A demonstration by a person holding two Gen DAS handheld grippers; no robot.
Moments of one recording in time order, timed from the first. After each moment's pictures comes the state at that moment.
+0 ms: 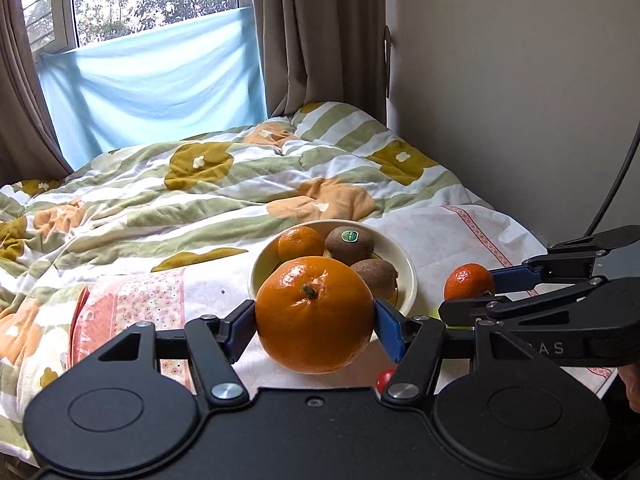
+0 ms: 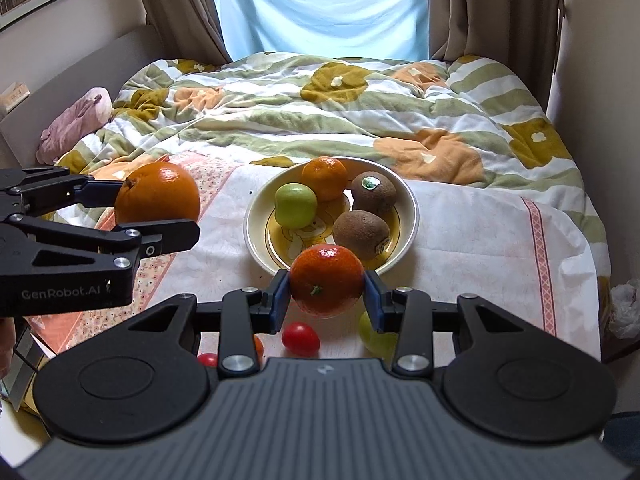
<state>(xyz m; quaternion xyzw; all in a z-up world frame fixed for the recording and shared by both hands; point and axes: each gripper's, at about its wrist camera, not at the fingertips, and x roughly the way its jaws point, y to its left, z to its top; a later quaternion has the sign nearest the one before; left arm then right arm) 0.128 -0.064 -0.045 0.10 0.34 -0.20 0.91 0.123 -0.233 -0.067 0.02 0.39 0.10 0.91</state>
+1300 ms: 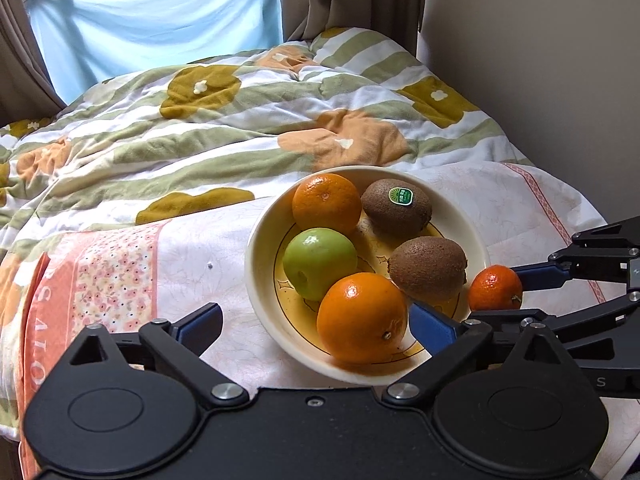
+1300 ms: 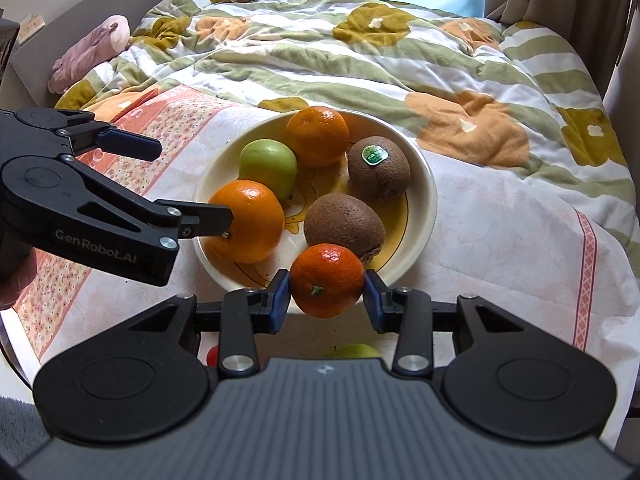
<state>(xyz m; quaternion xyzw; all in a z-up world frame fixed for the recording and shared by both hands) 0.229 -0.083 -0.107 0.10 0.44 -0.17 0.88 0.216 -0.245 -0.130 -0.03 0.46 0.17 0.87</state>
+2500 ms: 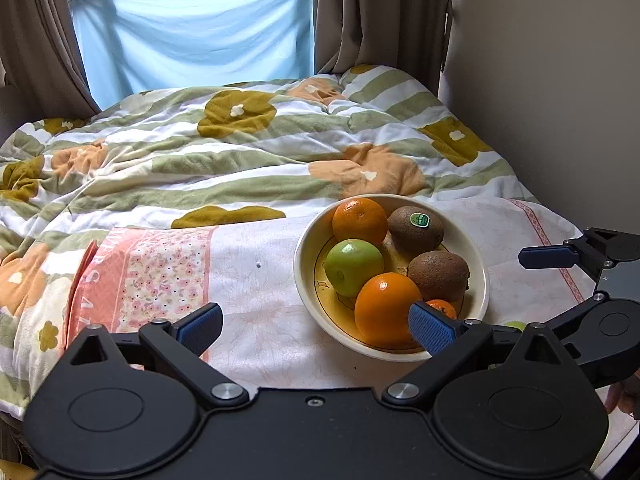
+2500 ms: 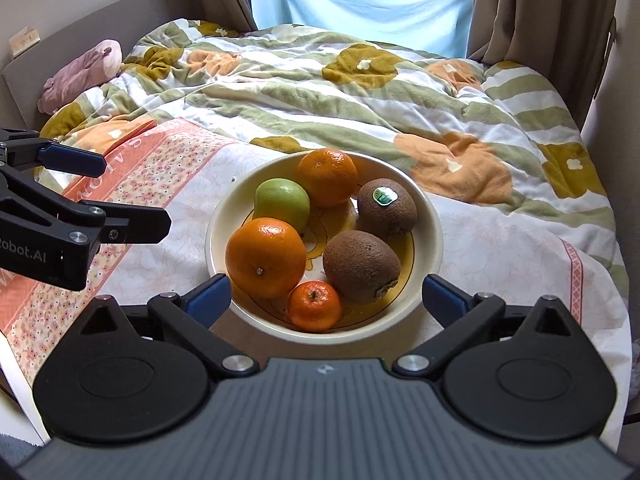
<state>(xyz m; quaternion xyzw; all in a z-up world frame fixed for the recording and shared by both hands) 0.188 -0.046 -0.073 0.06 0.40 -0.14 0.90 0.193 -0.221 -0.111 -0.05 0.40 0.13 0.90</state>
